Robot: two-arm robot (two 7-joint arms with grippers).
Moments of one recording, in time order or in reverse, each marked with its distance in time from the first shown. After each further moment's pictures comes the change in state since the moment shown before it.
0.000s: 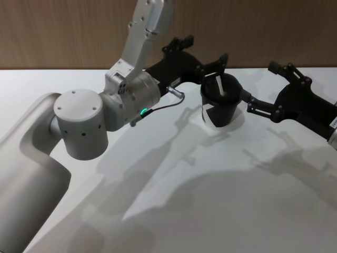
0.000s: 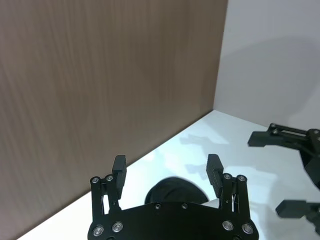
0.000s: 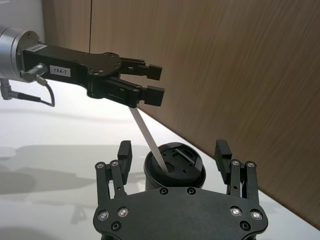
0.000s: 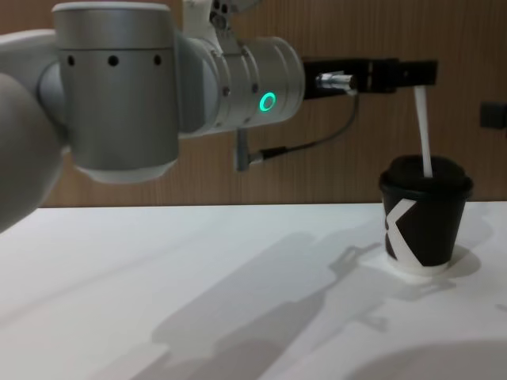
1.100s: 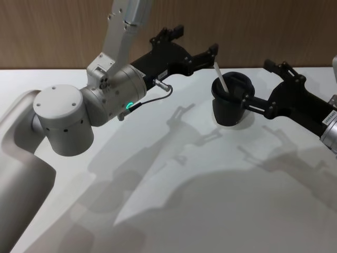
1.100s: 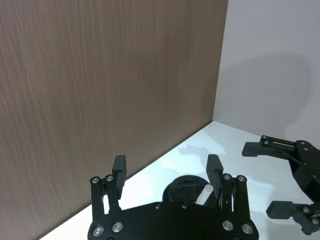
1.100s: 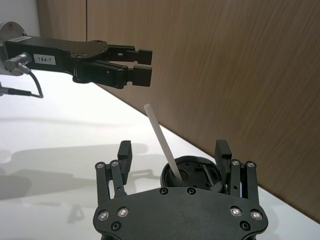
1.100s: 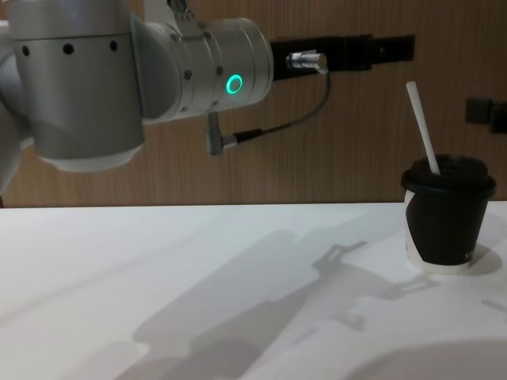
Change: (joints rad) left arm 0.022 0.025 -0.060 -0.033 -0.011 -0.024 -0.054; right arm 0.018 -0.006 -0.033 -0.005 0.023 0.033 -0.049
